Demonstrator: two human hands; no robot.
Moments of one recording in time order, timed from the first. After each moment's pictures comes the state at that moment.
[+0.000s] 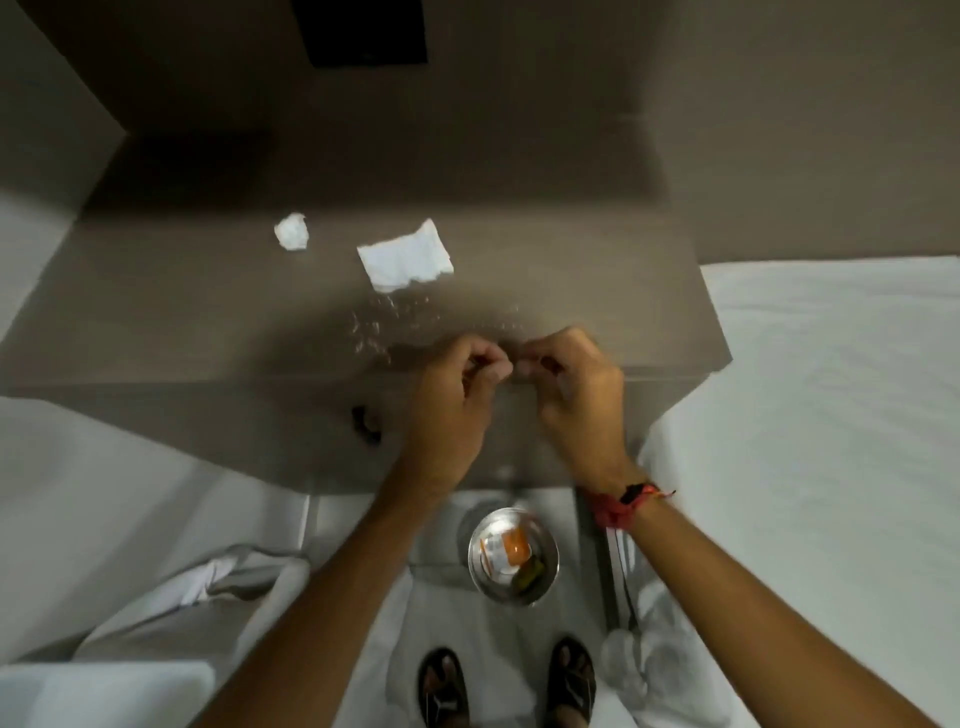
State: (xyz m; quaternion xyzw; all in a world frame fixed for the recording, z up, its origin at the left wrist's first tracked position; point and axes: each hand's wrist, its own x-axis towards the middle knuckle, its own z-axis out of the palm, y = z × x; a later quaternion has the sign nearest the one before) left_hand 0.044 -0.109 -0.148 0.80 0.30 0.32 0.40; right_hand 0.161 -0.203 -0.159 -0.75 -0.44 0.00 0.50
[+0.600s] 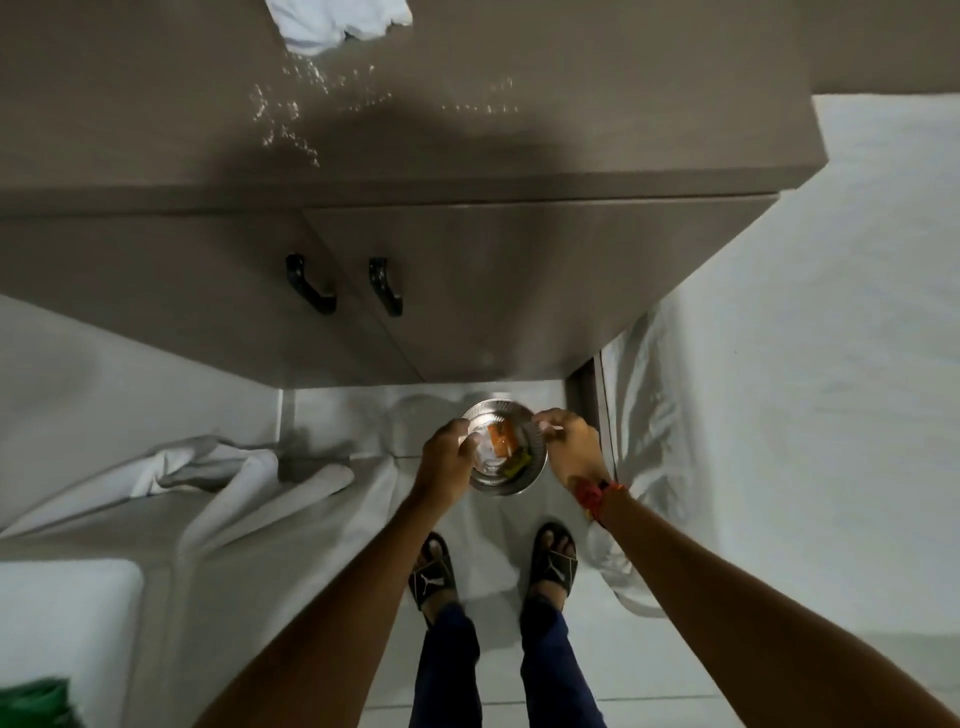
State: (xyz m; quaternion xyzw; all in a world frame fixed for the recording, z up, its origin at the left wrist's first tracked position) left_hand -0.039 -0.207 -0.424 0.75 0.46 -0.04 0.47; right_hand 0.105 -0.319 -0.417 -0.87 -0.18 0.37 0.28
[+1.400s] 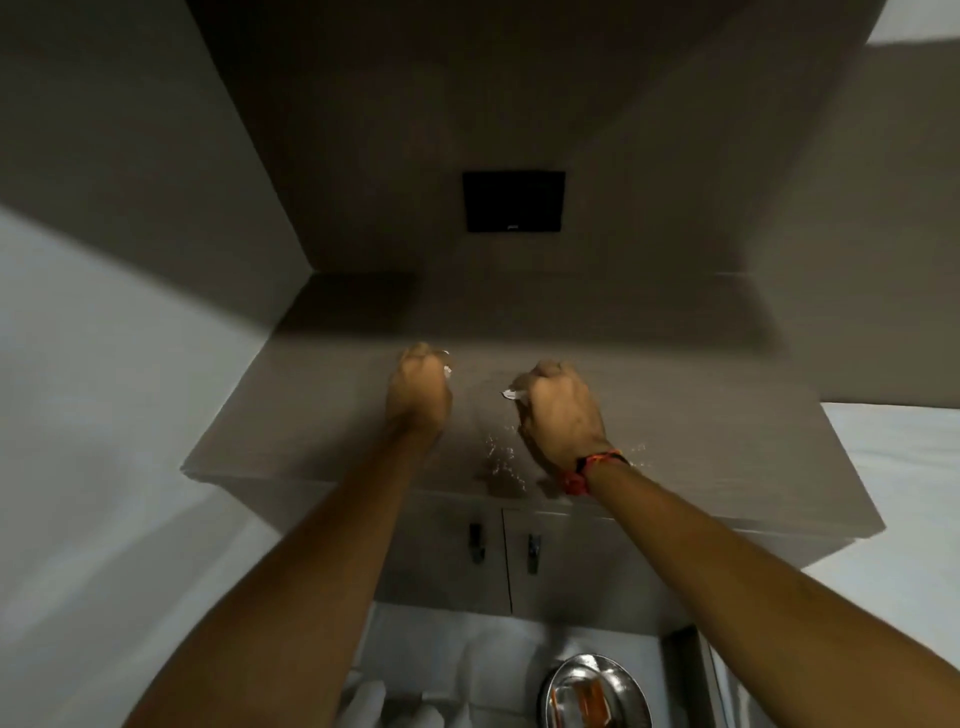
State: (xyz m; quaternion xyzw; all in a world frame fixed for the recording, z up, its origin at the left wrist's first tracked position) left_hand 0.011 0.129 -0.128 0.86 0.47 0.18 0.10; right_hand 0.146 -0.011 -0.126 -0.81 -0.56 -0.04 0.17
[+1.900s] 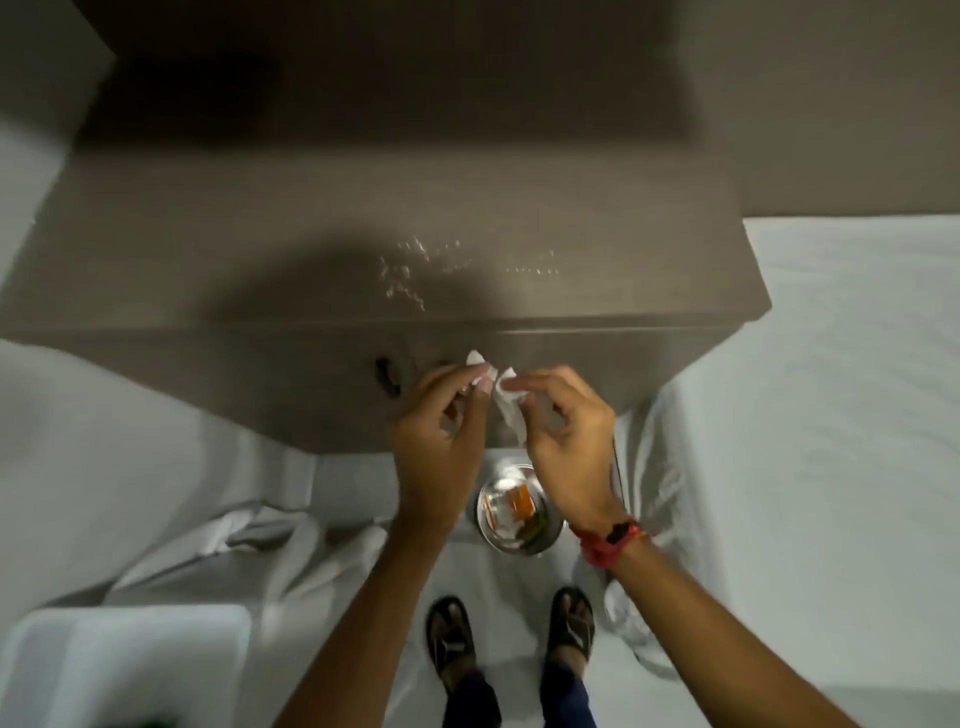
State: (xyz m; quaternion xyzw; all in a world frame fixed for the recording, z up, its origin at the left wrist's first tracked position) left_hand -0.030 -0.134 -0.205 0.73 0.32 0.44 0.41; right_hand 0.076 -0.226 -0.203 -0.73 -0.38 0.08 0.56
